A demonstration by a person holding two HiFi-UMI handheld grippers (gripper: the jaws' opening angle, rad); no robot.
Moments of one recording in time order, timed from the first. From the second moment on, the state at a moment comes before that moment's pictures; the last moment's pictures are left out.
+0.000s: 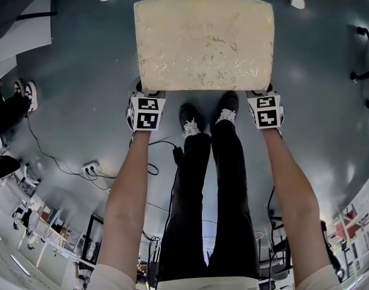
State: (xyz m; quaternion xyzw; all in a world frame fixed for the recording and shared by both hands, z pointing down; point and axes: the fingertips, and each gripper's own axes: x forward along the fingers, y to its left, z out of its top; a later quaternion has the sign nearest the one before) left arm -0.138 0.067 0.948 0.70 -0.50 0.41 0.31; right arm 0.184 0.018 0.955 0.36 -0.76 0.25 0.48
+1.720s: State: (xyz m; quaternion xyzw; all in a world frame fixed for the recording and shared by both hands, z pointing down) left arm -0.099 0.155 0.669 0.73 -0.50 0.34 0.32; right arm 0.140 0.131 0.641 0.42 -0.75 0.31 0.42
